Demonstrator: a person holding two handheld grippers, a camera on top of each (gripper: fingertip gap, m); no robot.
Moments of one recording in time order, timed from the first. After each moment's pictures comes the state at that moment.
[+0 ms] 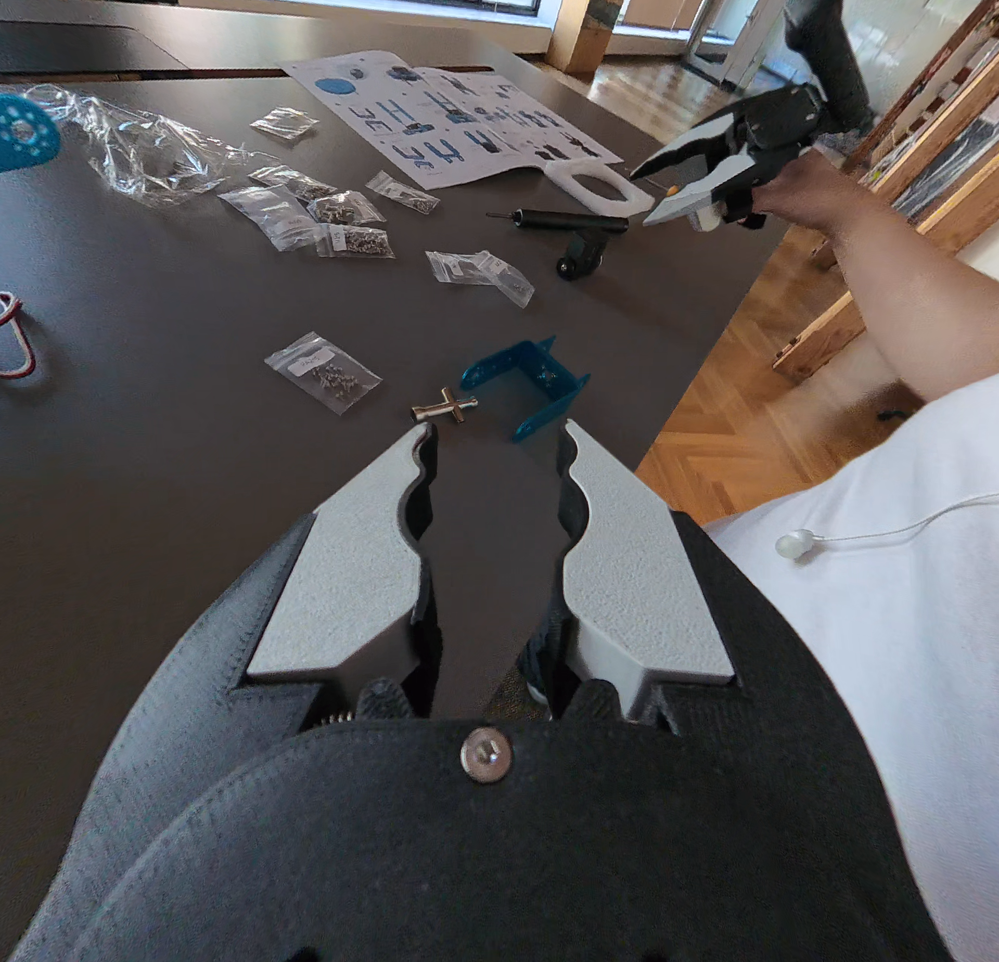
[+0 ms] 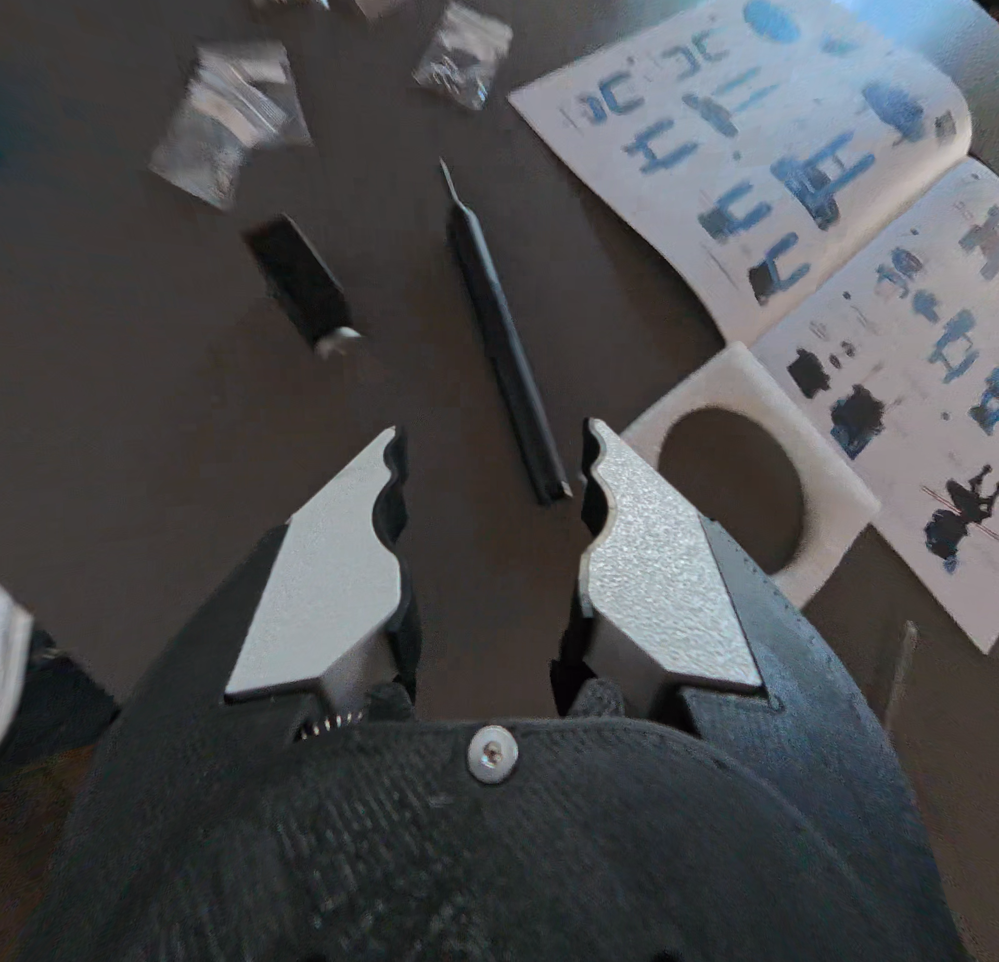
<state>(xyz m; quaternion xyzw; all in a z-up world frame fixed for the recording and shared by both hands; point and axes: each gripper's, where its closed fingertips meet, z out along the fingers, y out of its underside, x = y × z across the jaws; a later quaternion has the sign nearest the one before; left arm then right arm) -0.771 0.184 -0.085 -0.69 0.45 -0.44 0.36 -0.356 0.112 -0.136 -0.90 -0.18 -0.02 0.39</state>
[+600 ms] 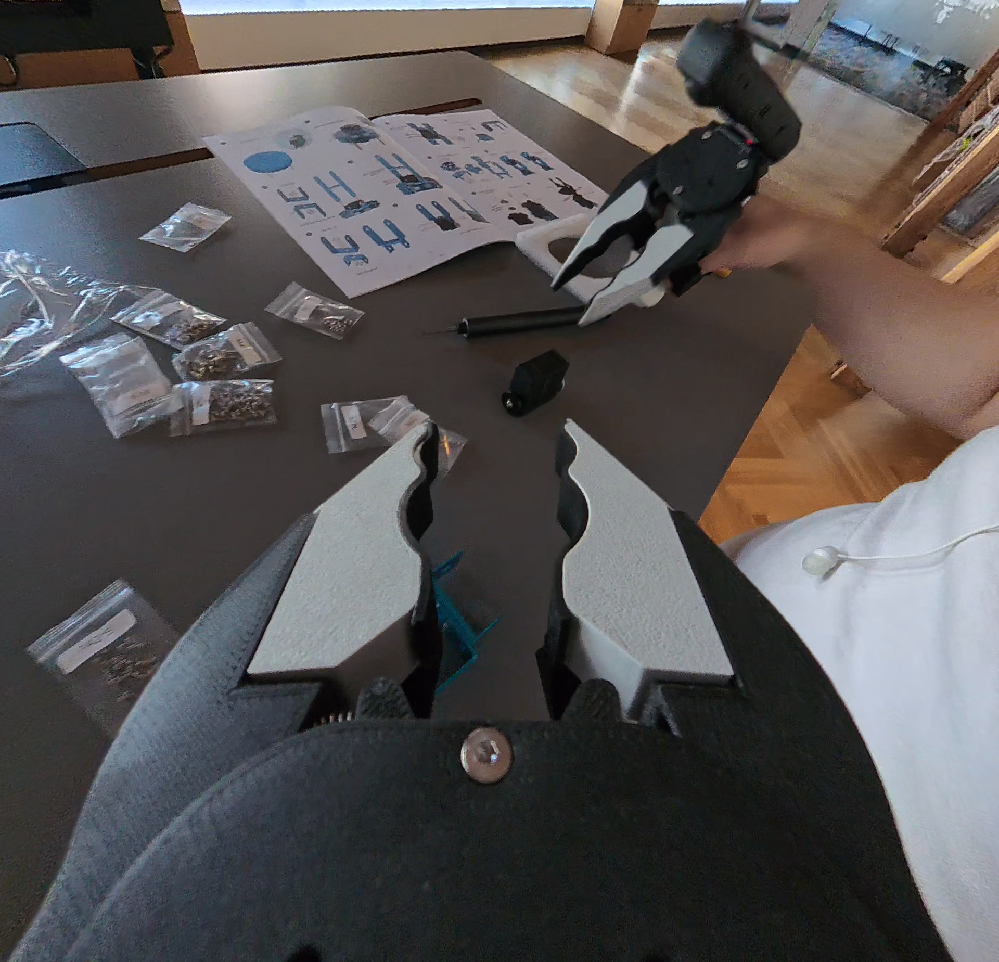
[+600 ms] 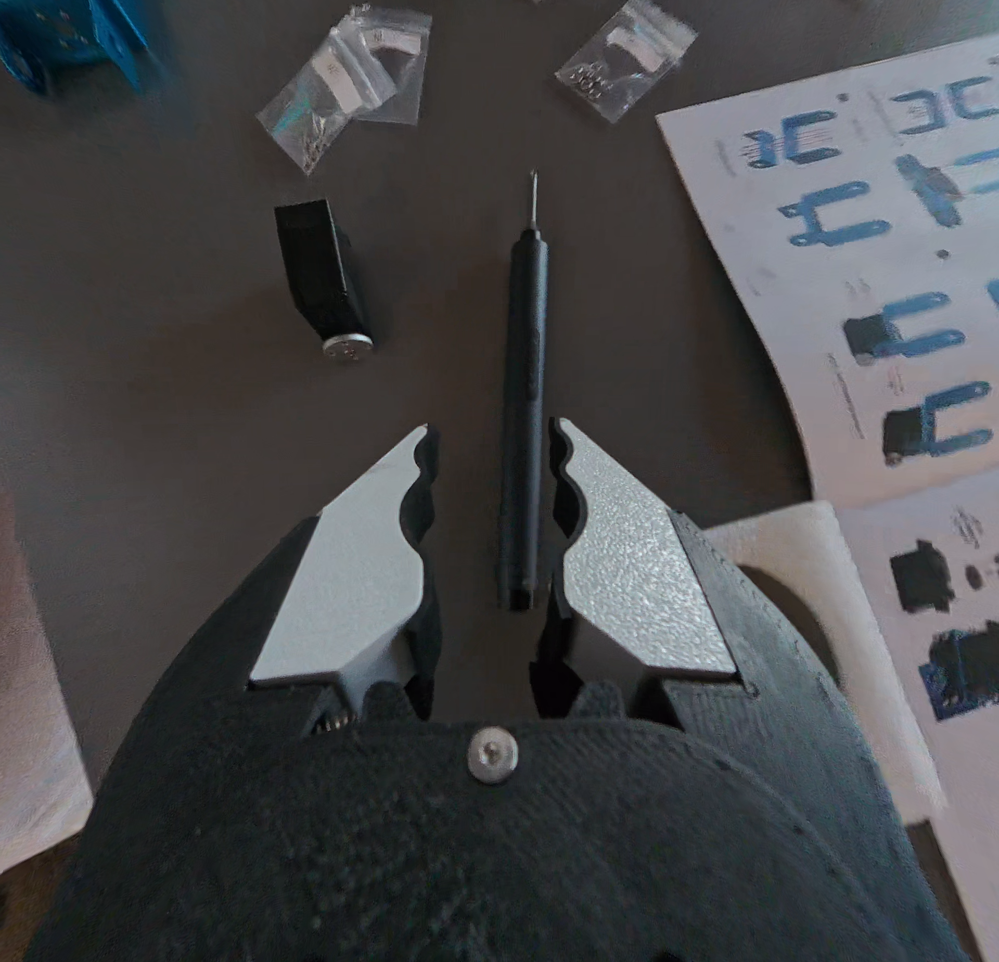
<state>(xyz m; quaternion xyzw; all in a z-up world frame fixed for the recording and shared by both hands) -0.588 0.157 -0.053 -0.70 0.45 -0.40 0.38 -0.365 0.148 -0.157 -0.87 -0.34 0.12 0.33</state>
